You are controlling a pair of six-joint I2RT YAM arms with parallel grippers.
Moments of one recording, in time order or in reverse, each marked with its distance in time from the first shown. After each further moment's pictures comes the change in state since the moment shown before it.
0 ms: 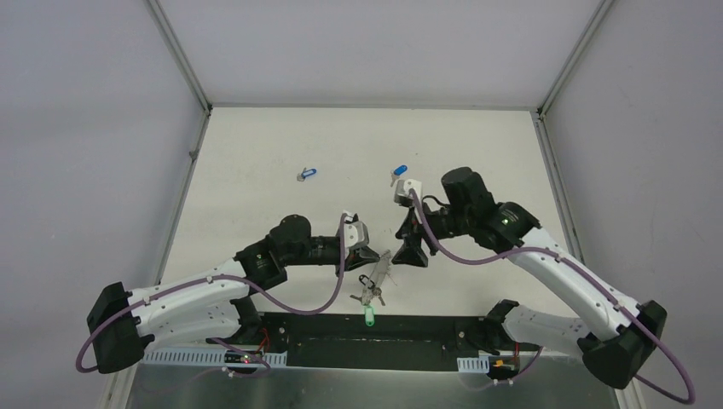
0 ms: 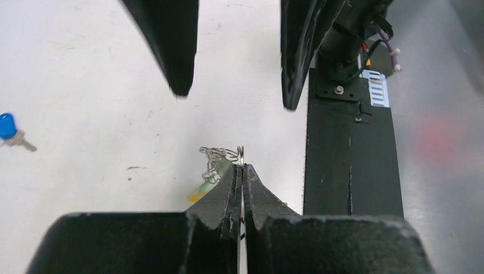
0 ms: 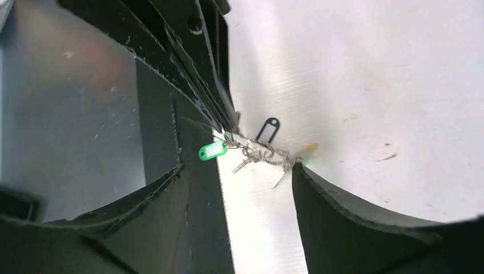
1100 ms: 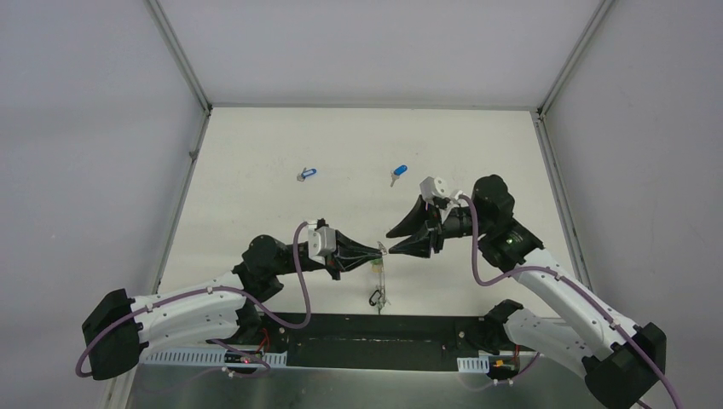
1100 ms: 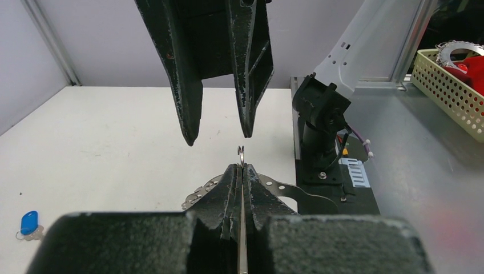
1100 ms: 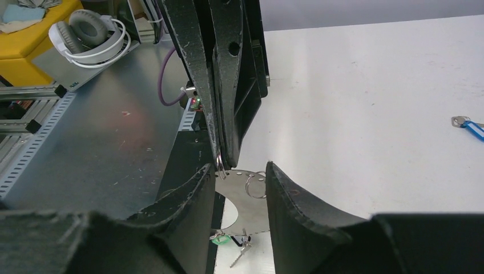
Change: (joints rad) left arm 0.000 -0.100 -0.222 0.592 0.008 -0.165; right arm -0.140 -0.204 -0.327 0.777 -0.388 0.262
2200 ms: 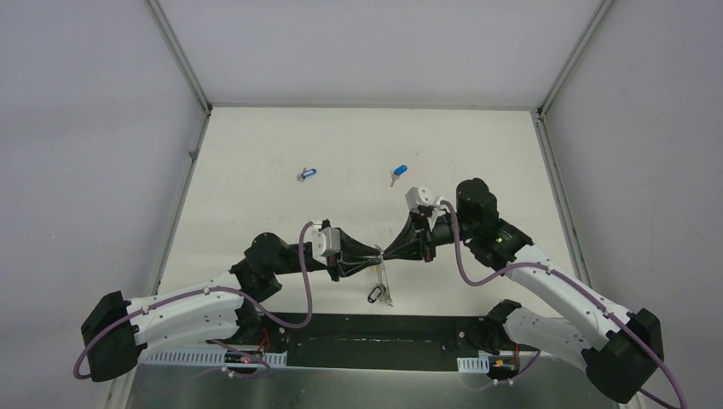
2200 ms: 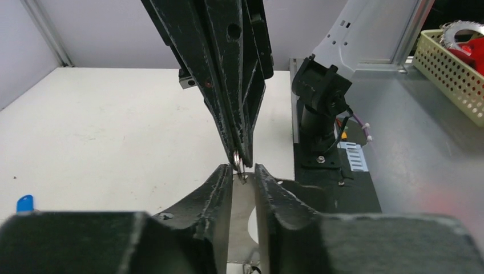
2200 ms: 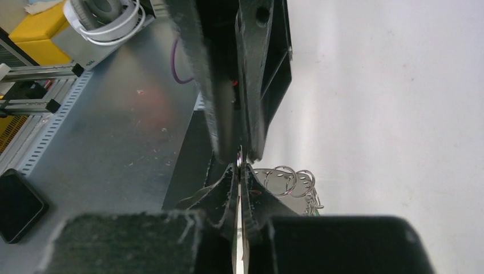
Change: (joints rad) left arm 0.000 -0.010 0.013 -0.087 0.010 0.019; right arm 0.061 0.062 -0.023 -0.028 -0.018 -0.039
